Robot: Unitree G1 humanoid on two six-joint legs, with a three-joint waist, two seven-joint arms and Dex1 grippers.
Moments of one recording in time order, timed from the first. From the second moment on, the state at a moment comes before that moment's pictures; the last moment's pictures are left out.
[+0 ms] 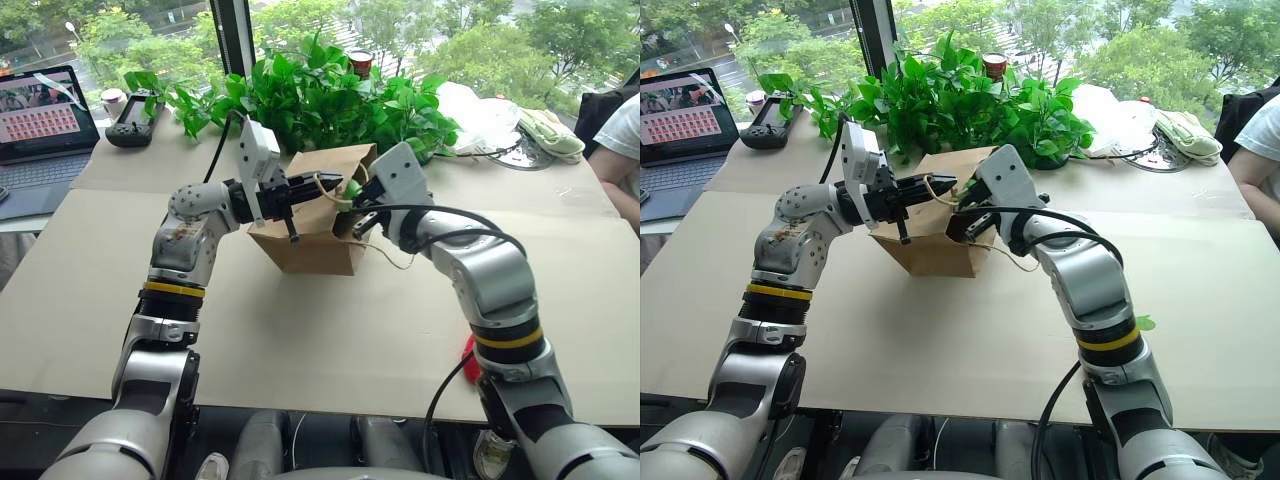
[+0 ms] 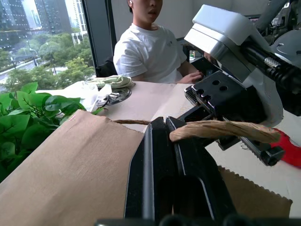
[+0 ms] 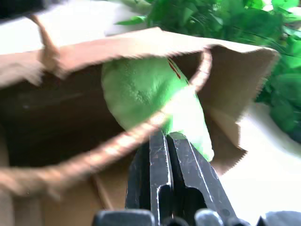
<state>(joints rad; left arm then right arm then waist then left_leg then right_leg) -0.81 0.36 -0.02 0.25 -0.39 0.25 -1.08 -0.68 -0.42 0.14 -0.38 0.11 1.07 0.41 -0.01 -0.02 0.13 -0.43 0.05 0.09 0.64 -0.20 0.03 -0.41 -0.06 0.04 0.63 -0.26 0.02</state>
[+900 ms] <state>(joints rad) -0.78 0.38 -0.03 0.23 -0.44 0.31 -1.17 -0.58 -0.56 0.11 -0.61 0.25 1.20 0.43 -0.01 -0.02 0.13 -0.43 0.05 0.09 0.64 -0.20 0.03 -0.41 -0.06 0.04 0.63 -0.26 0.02</state>
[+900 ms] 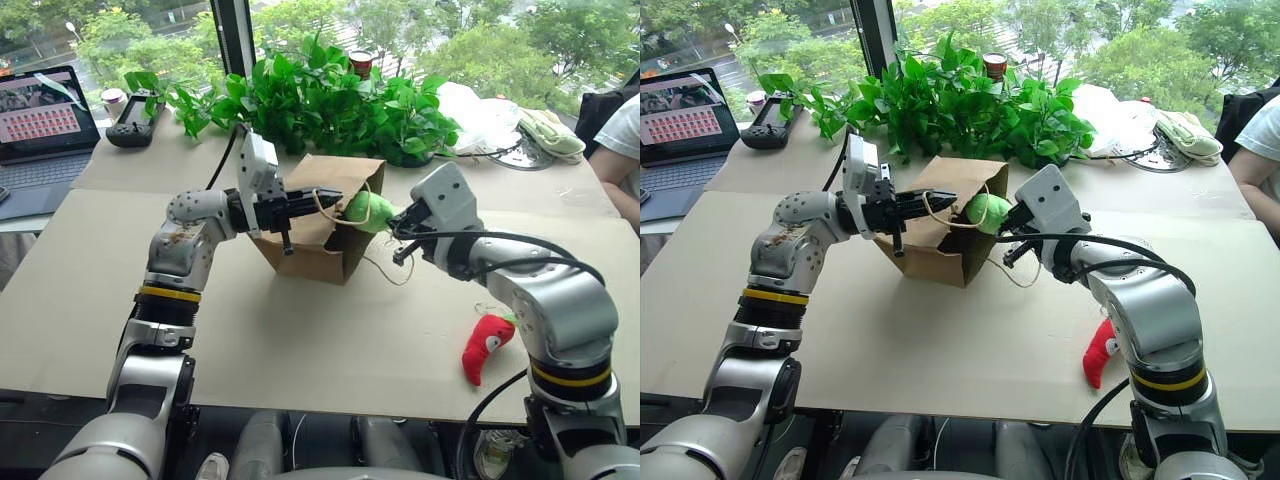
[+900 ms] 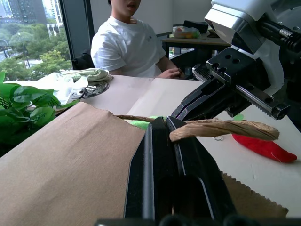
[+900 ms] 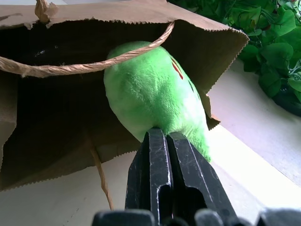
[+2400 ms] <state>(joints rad) -0.78 0.46 -0.04 0.22 -0.46 0.33 -1.25 -0.33 -0.82 -0.22 -0.75 0.39 1.43 0.60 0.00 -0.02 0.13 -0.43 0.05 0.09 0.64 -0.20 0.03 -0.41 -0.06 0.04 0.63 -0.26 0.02</state>
